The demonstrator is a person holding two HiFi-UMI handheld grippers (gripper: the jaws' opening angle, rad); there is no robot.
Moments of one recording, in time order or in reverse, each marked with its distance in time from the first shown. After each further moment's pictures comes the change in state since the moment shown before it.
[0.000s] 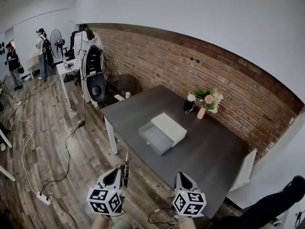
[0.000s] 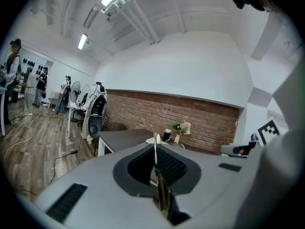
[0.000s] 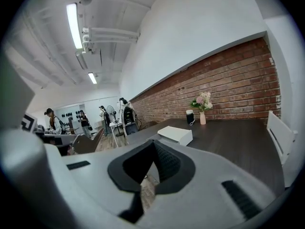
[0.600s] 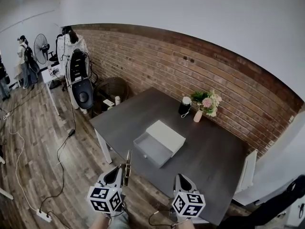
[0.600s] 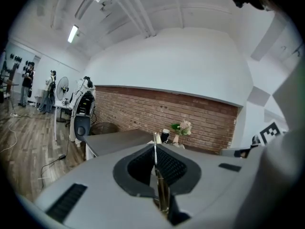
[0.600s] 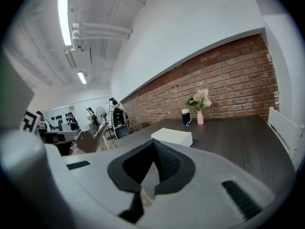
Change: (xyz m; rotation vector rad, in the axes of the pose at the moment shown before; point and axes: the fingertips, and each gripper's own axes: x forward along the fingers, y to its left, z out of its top) left arm 0.126 0.038 0.029 0.032 0.032 -0.115; right arm 0.097 -0.012 0.013 0.044 0.000 -0.099
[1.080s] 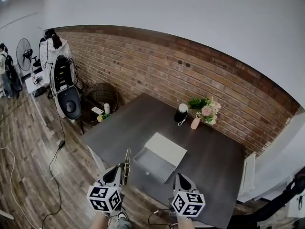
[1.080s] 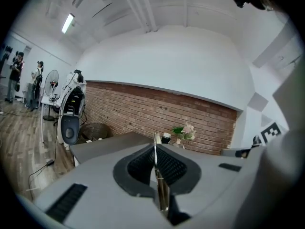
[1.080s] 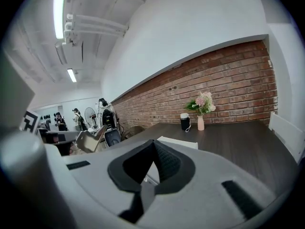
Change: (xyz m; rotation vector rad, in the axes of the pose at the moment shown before) left arm 0.109 0.073 0.052 -0.007 0.018 -0.113; right arm 0.100 0.025 0.046 0.008 -0.021 -0.116
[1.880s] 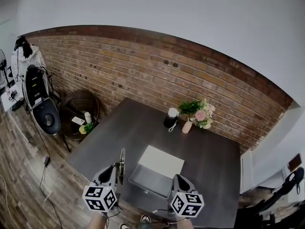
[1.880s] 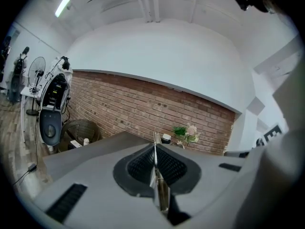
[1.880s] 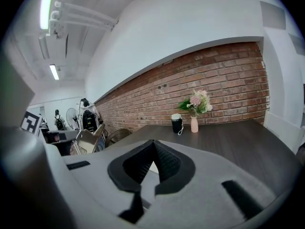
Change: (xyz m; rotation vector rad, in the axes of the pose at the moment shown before) left arm 0.148 0.067 0.029 -0.009 0.045 -0.137; right arm 0.109 -0.013 0.022 0.049 0.005 -0.174
